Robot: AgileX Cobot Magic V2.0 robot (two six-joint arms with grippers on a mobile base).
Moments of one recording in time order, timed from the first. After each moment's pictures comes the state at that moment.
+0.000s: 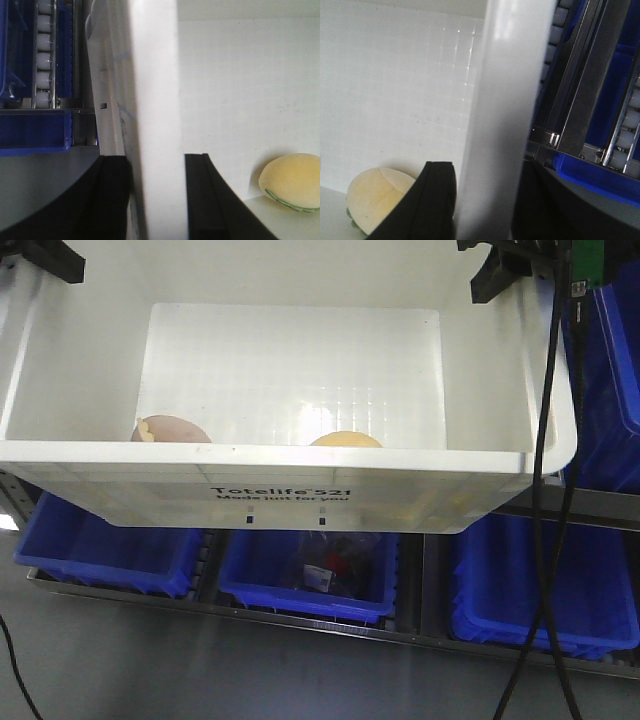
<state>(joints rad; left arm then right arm) -0.08 1.56 -1.83 -0.33 1.32 0.01 0.31 1.60 -1.84 0.10 1.29 0.13</state>
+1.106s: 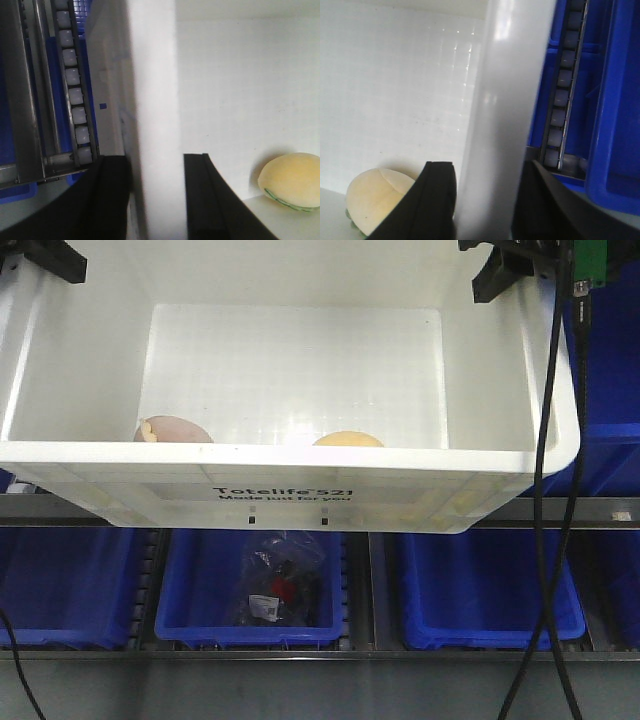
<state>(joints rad) -0.08 1.56 -1.83 -0.34 1.32 0.01 0.31 1.60 -1.84 0.10 1.29 0.13</state>
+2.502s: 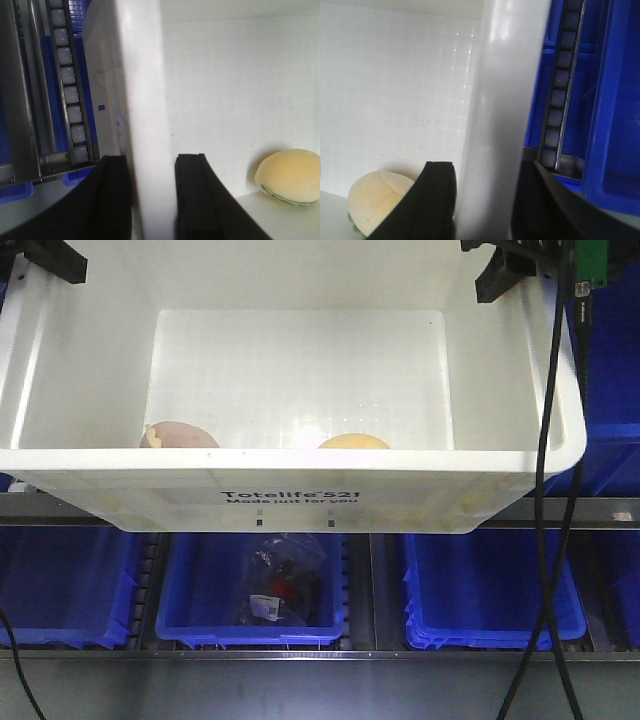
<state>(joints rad) -0.08 1.55 -1.83 -0.35 1.32 0.02 0.30 1.60 -1.84 0.09 1.29 0.13</state>
